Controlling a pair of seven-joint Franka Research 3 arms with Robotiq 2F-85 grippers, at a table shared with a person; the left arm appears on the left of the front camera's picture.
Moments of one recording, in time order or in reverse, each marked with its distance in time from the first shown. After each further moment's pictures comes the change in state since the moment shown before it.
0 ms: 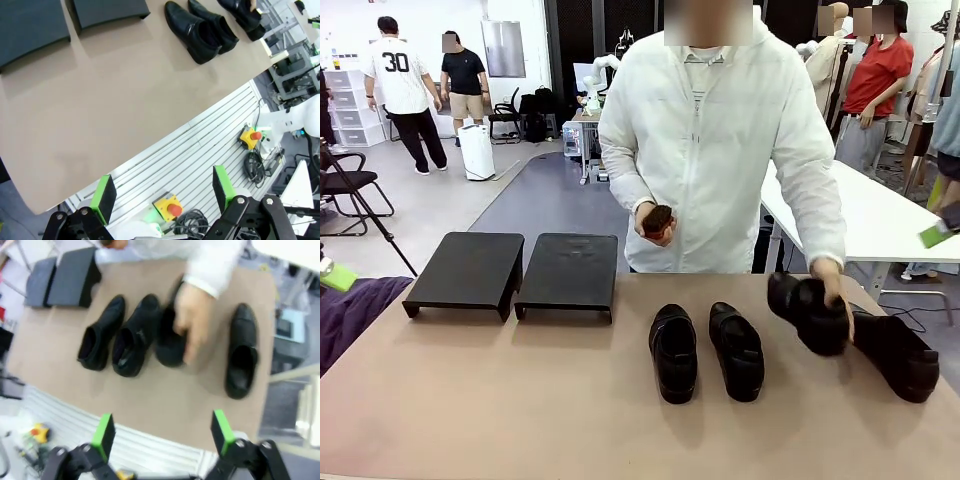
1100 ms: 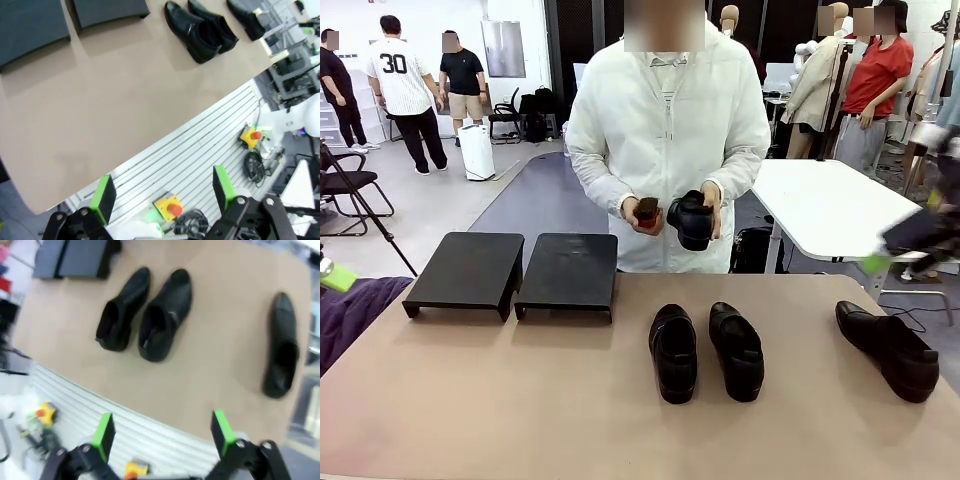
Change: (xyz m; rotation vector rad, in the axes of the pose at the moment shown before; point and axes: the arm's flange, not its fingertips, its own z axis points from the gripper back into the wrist) left arm 0.000 0.000 0.000 0.000 0.002 0.000; right arm 0.018 0.093 -0.079 0.044 0.151 0.101
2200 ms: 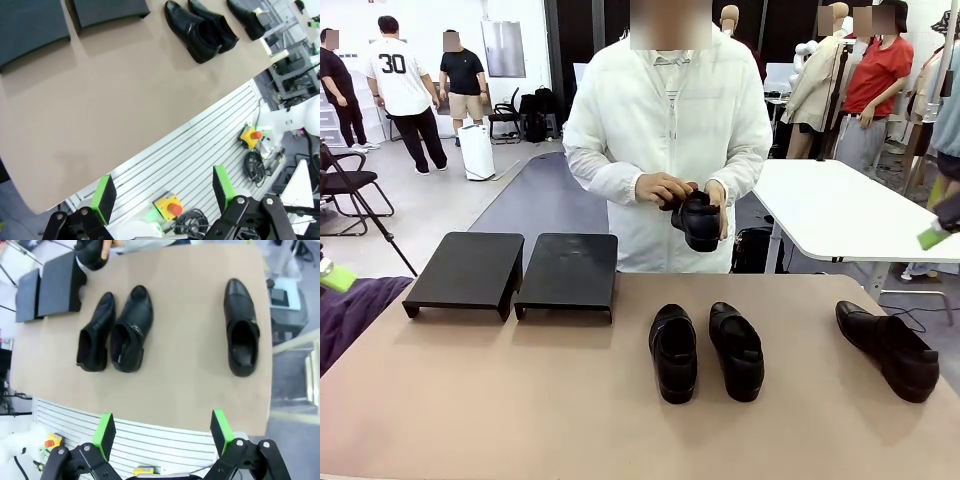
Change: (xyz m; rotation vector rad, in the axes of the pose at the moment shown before) left arm 0.000 0.001 0.000 -0.001 0.001 -0.001; right arm -0.031 -0.064 0.064 -0.079 -0.084 -0.256
